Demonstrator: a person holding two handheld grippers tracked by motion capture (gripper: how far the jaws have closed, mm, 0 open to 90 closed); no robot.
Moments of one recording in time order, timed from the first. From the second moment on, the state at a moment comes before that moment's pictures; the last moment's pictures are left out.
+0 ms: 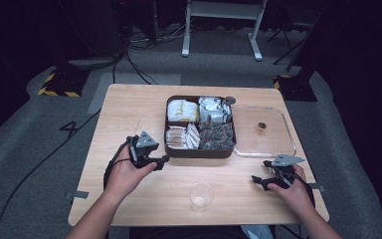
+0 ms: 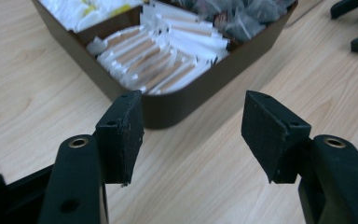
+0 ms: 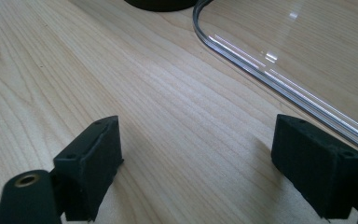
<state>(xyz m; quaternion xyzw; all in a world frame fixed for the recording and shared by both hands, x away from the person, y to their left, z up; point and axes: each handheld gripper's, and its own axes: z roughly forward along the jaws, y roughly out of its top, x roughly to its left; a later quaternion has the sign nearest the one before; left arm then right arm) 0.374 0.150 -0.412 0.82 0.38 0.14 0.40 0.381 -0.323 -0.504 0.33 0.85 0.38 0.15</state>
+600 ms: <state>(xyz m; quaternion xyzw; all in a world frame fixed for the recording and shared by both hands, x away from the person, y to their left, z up) 0.427 0.123 -0.386 0.82 0.36 0.12 0.43 0.381 -0.323 -0.504 0.33 0.85 0.38 0.15</state>
